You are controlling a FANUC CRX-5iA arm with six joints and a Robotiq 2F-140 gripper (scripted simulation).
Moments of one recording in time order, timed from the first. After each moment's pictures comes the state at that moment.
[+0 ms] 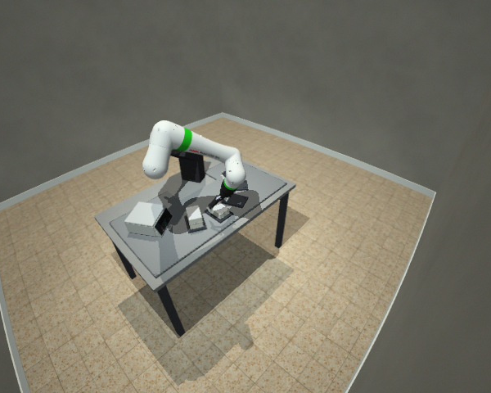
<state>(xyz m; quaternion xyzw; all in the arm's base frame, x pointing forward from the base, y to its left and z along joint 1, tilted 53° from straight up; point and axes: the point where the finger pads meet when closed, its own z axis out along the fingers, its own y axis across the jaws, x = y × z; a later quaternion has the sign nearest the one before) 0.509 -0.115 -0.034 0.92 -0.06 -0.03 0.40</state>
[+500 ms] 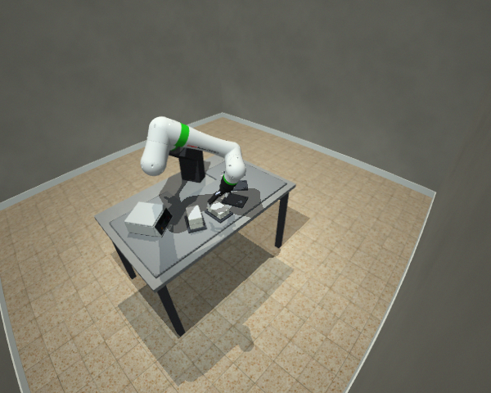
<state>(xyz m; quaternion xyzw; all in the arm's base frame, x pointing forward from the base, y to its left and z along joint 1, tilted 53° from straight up) 0.494 -0.091 -0.013 0.92 -0.06 -0.03 0.40</state>
